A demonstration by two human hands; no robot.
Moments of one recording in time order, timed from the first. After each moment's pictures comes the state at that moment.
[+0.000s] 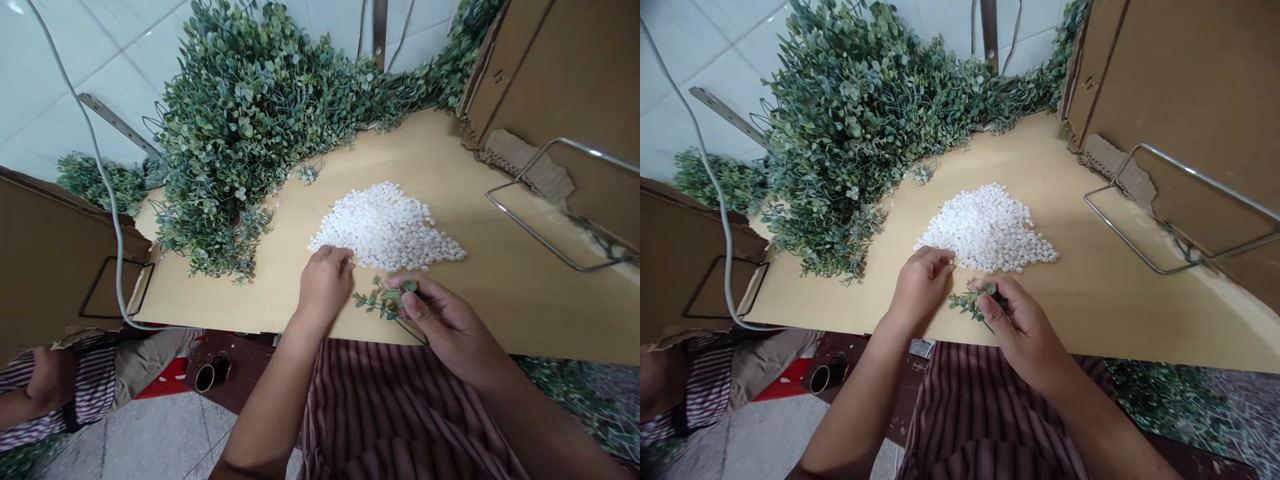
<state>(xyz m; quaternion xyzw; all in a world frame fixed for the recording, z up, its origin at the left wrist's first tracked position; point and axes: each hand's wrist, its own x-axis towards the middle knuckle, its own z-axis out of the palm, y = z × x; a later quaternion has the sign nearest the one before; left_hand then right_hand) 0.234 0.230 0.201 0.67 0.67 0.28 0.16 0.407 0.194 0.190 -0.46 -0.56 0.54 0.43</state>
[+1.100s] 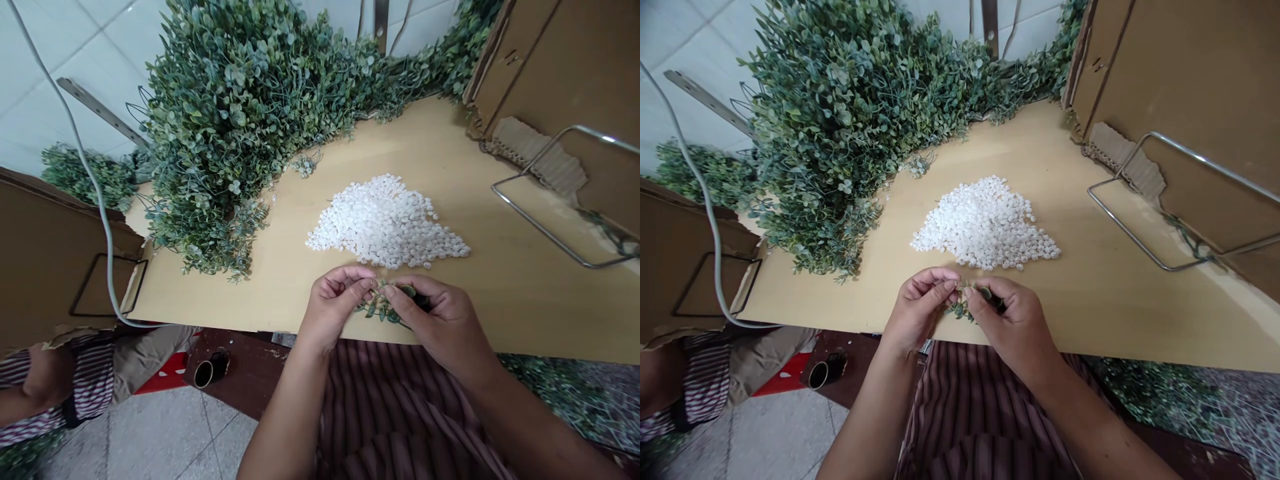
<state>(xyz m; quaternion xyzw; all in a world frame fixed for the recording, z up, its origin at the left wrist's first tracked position) 0.252 0.197 0.198 0.33 0.45 0.54 0.63 0.393 0.199 0.192 -0.47 -0.57 0.50 0.44</state>
